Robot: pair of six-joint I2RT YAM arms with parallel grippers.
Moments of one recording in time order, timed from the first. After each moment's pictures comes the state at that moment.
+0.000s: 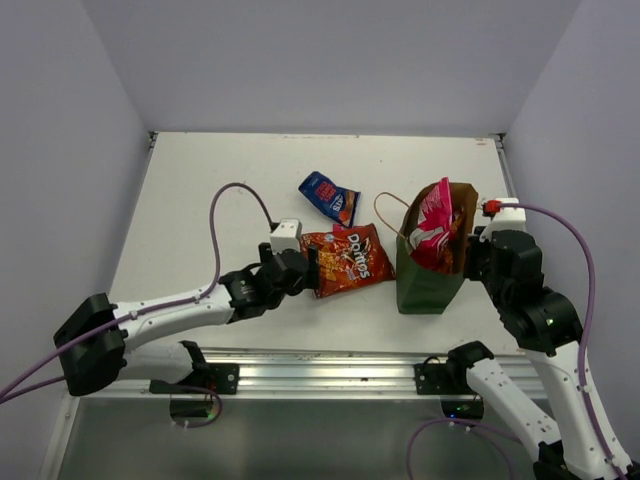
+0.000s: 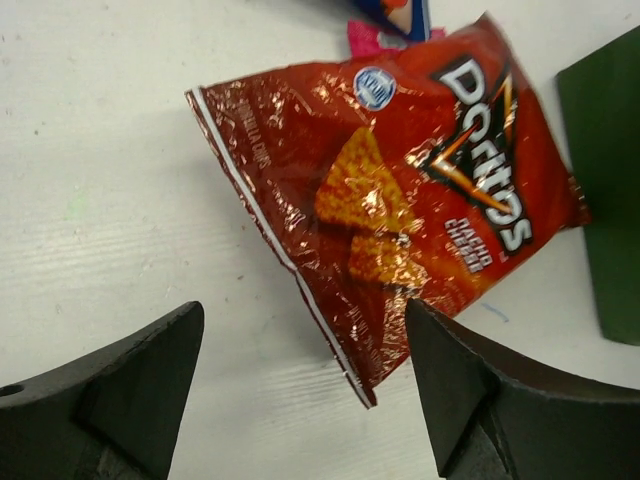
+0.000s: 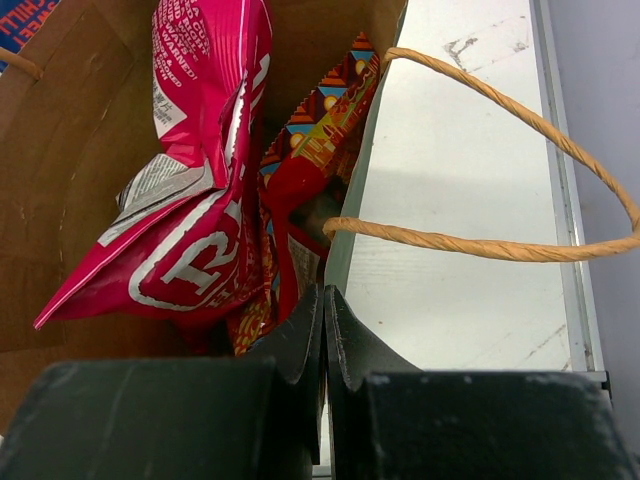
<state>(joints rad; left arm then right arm) -1.00 1.27 0.70 -0.18 -0.56 -0.70 0.33 0.63 1.02 -0.92 0.35 0.17</state>
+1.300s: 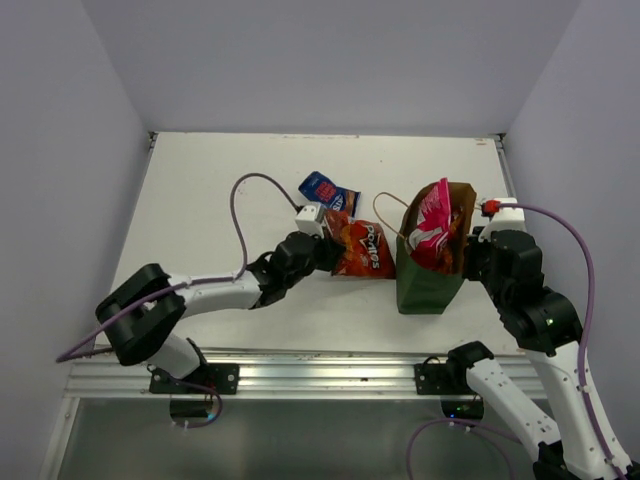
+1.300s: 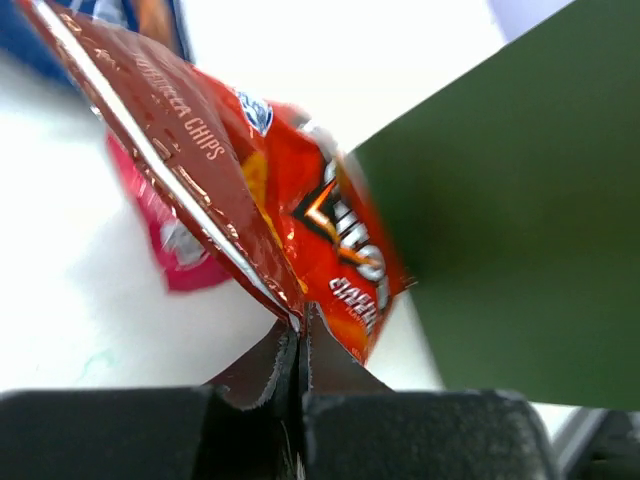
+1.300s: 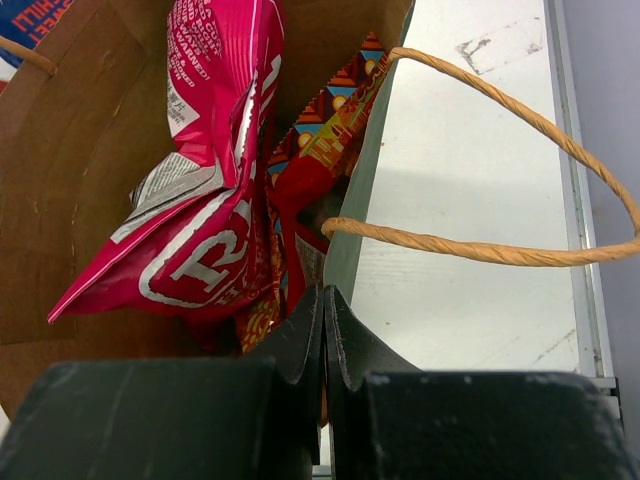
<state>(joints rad) -0.90 1.56 0.68 0.52 -0.21 -0.65 0.33 0.63 1.02 -0.92 0.32 0.17</state>
